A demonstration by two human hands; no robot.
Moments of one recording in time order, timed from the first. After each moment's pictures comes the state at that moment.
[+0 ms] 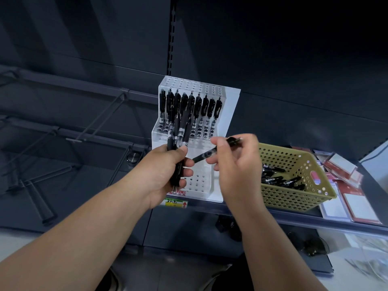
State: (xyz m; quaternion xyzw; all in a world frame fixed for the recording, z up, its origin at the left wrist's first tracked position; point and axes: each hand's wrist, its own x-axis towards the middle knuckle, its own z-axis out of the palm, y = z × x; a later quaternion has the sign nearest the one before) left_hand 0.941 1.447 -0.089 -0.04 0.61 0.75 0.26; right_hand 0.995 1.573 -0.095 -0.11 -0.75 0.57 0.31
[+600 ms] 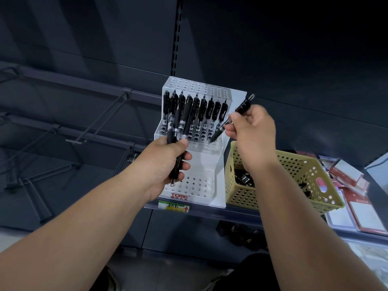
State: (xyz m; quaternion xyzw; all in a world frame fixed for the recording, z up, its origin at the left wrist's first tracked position) left_hand 0.916 1.446 -0.087 -0.02 0.63 0.74 0.23; right_hand 0.930 1.615 -0.062 -0.18 -0.76 0.56 0.27
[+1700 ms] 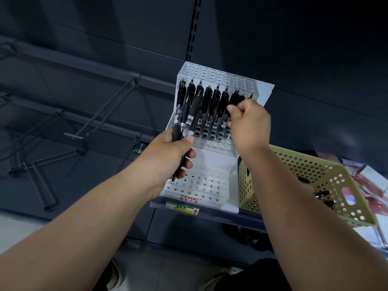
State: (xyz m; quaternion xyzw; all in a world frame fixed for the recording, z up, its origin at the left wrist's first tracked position) left_hand 0.881 1.437 -0.107 -0.01 0.67 0.71 0.21; right_hand 0.843 1.620 -0.106 -0.18 -0.89 0.33 0.25
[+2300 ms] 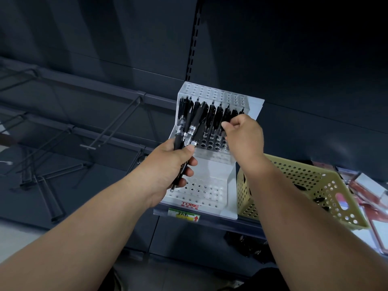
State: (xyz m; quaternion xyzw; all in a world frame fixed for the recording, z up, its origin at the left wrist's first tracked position) left_hand 0.901 1.430 -0.088 0.01 0.66 0.72 0.22; right_hand 0.860 1.616 -0.094 -0.20 -0.89 0.34 0.23
